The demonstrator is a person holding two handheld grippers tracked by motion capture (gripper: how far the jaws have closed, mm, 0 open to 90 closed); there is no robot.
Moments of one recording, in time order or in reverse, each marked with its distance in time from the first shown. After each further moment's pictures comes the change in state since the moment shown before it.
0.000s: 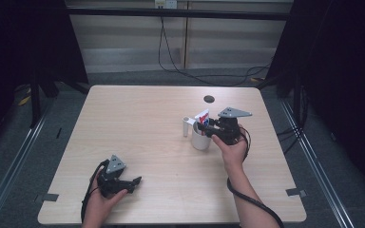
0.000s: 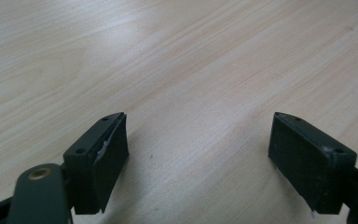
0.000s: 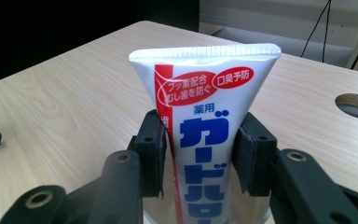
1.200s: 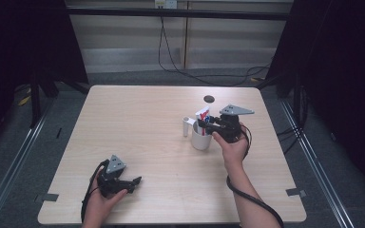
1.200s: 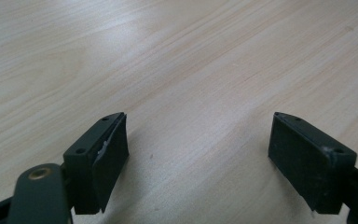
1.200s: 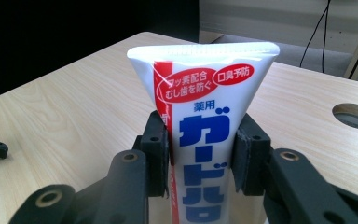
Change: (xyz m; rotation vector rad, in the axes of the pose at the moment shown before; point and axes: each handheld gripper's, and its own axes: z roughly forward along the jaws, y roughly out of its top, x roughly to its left) left arm 0.000 0.000 0.000 0.000 0.000 0.000; right arm 0.000 0.008 -0.003 -0.029 0.009 0.015
